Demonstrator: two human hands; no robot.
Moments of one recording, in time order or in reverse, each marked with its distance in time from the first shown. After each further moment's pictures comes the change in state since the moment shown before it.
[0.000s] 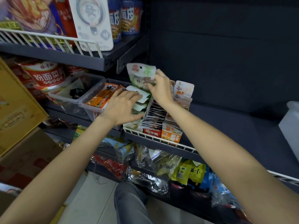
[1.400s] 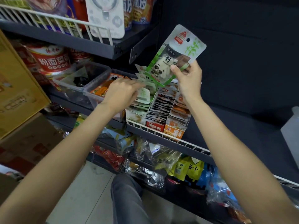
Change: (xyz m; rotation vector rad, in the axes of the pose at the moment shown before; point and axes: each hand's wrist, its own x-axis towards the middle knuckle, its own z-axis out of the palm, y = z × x) left_hand -0.006 -0.010 -0.015 -0.037 0.301 0.026; right_hand -0.015 -0.023 -0.059 0.472 0.170 0.218
